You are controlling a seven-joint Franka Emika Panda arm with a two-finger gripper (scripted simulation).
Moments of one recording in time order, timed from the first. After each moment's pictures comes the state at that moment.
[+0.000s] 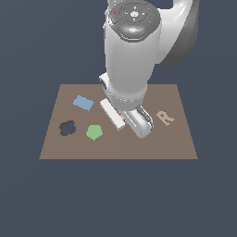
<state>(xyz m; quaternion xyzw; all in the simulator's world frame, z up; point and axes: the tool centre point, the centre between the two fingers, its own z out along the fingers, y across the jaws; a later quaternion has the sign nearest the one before) 0.012 0.021 0.037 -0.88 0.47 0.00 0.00</state>
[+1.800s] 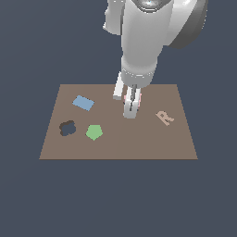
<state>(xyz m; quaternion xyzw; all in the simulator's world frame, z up) -0.056 0.051 0.040 -0.64 0.77 0.00 0.00</state>
